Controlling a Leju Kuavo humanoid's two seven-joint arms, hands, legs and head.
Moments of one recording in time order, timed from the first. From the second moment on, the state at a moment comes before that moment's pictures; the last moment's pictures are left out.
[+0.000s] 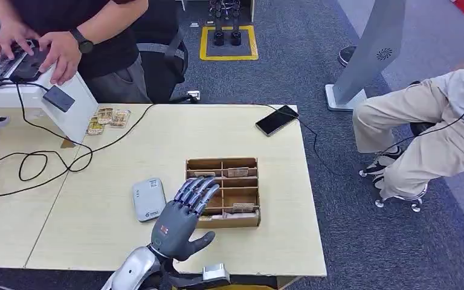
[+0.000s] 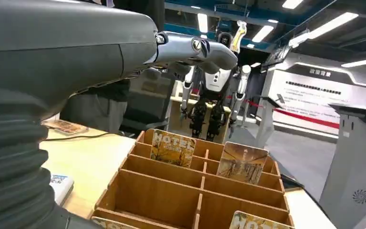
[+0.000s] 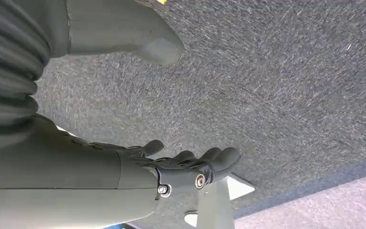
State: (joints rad) left arm -0.04 0.07 -0.67 -1.54 -1.12 0.33 -0.16; right arm -0.13 0.32 -1.54 -0.63 0.91 -0.69 -0.44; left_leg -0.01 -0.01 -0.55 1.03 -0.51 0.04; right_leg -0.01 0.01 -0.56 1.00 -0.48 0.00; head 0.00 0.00
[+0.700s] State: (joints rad) left arm -0.08 0.06 -0.67 -1.44 -1.28 0.30 0.02; right arm -0.13 0.33 -1.54 -0.66 0.91 -0.69 -0.42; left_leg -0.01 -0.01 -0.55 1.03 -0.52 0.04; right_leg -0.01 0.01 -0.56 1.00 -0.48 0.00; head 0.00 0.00
